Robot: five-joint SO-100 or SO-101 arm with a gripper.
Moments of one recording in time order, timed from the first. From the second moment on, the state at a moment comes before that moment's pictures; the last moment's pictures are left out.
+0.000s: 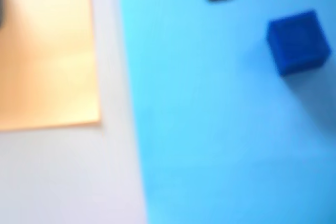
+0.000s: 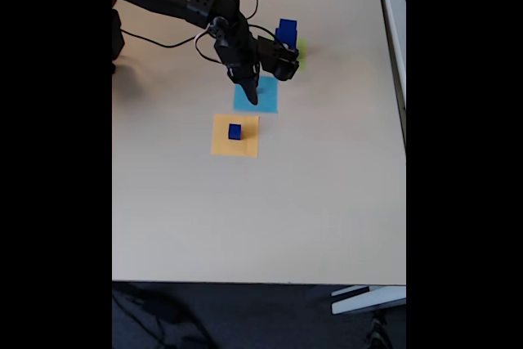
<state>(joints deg) 21.7 71.1 78.2 59.2 71.5</state>
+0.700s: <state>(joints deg) 28.5 71.1 78.2 59.1 67.4</state>
